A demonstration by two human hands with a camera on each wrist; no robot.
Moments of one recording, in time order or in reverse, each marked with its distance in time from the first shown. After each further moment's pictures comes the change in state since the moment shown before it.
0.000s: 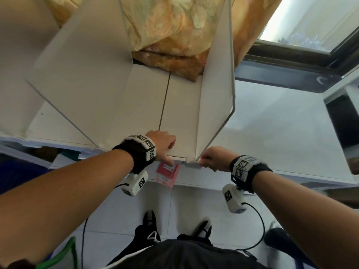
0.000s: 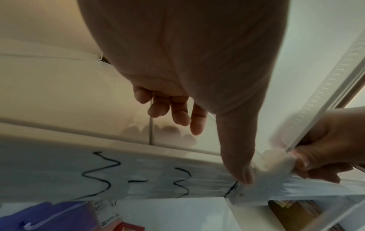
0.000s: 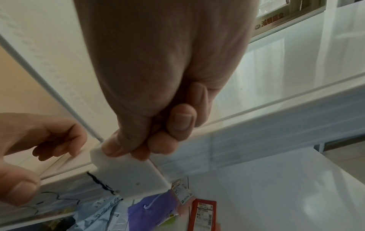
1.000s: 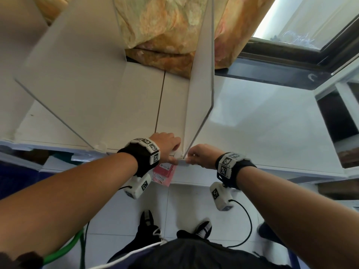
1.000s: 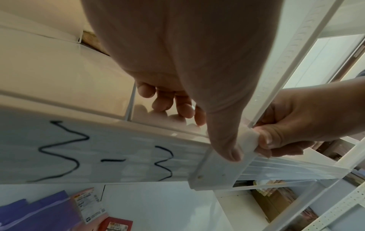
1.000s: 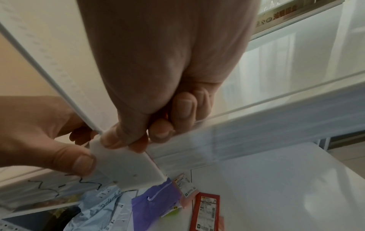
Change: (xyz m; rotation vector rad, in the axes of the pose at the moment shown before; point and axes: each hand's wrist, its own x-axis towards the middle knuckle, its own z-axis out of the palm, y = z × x) left_hand 0.013 0.013 0.013 0.011 0.083 0.099; right_hand 0.016 -0.028 0.008 0.026 0.025 0.042
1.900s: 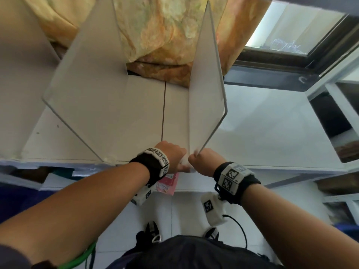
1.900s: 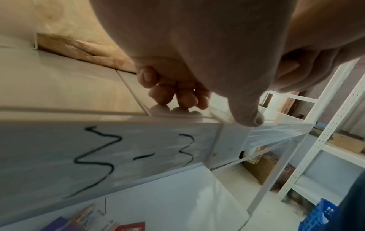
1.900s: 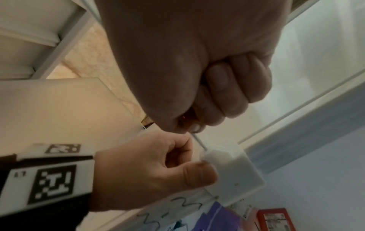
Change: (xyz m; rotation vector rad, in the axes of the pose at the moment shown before) left_hand -0.016 0.001 -0.007 0.151 0.067 0.079; right_hand -0.017 -0.059 0.000 -0.180 0.139 0.160
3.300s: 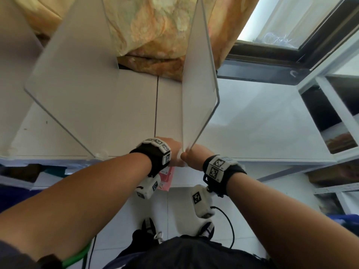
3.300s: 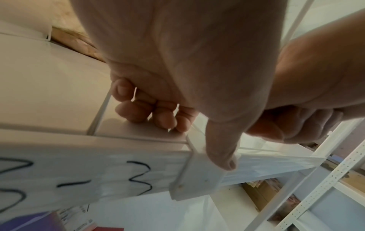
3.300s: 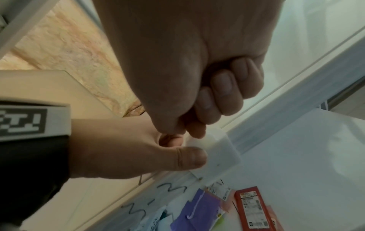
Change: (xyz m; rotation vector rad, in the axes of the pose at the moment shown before) left_hand 0.015 0.017 -0.010 -0.155 -0.183 -0.106; right_hand 0.007 -0.002 0.010 0.249 -0.064 0.184
